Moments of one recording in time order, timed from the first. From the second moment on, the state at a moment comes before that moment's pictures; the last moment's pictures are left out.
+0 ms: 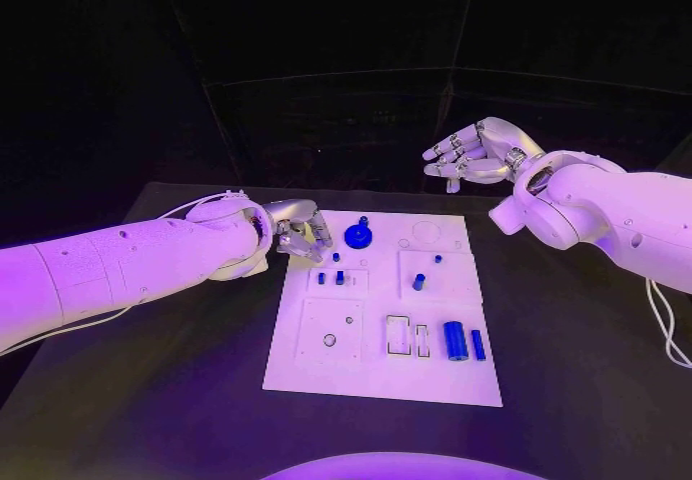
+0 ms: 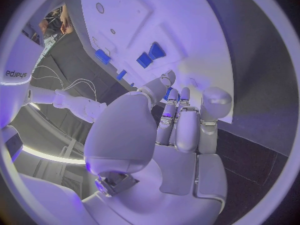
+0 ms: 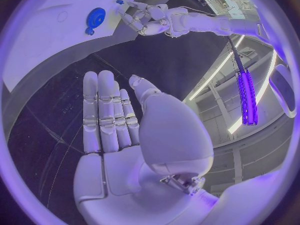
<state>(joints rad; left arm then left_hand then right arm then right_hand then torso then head) 1.32 -0.71 -0.19 1.29 -1.19 -0.13 0.00 1.31 -0.12 0.45 -0.18 0.05 1.02 0.13 0.07 0.07 0.96 0.11 0.25 0.07 1.47 0.01 1.38 1.09 0.13 1.36 0.11 1.05 1.07 1.37 -0.76 -0.06 1.32 -0.73 -0.29 0.17 1.37 -0.08 0.20 0.04 0.30 0.99 0.17 0.12 0.07 1.11 0.09 0.32 0.25 1.34 0.01 0.55 0.74 0.18 1.03 0.12 0.75 0.61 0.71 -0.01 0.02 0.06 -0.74</state>
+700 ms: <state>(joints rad) 1.32 -0.82 -0.19 1.38 -0.24 -0.24 0.38 1.28 -0.07 0.45 -0.13 0.05 1.05 0.16 0.08 0.07 1.01 0.09 0.38 0.08 1.28 0.01 1.11 0.61 0.17 1.16 0.11 0.69 0.80 1.25 -0.86 -0.06 1.42 -1.37 -0.25 0.06 1.40 -0.12 0.35 -0.04 0.23 1.08 0.14 0.13 0.07 1.17 0.07 0.17 0.15 1.46 -0.02 0.80 0.89 0.16 1.18 0.09 1.00 0.86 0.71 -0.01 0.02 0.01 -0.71</state>
